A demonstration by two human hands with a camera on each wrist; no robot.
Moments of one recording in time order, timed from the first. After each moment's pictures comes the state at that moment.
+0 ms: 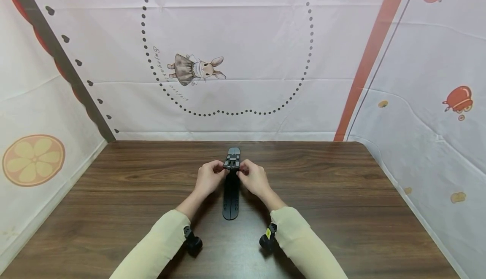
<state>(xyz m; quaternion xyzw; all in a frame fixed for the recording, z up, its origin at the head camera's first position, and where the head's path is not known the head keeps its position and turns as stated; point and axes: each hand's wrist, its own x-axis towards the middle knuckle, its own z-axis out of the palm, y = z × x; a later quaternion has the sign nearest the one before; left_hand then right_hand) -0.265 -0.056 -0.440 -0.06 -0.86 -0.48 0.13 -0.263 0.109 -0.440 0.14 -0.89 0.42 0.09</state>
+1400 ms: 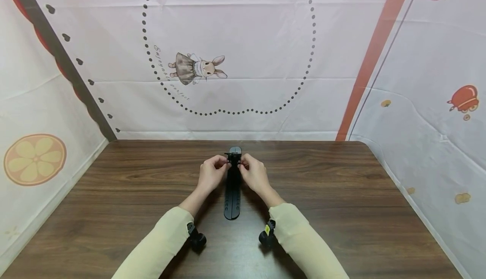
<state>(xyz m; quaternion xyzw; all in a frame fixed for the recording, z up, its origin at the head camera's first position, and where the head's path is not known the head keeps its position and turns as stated) -0.274 -0.053 -0.439 -0.07 -0.85 -0.50 0.17 -0.274 0.104 -0.438 0.15 -0.89 0.41 0.15</state>
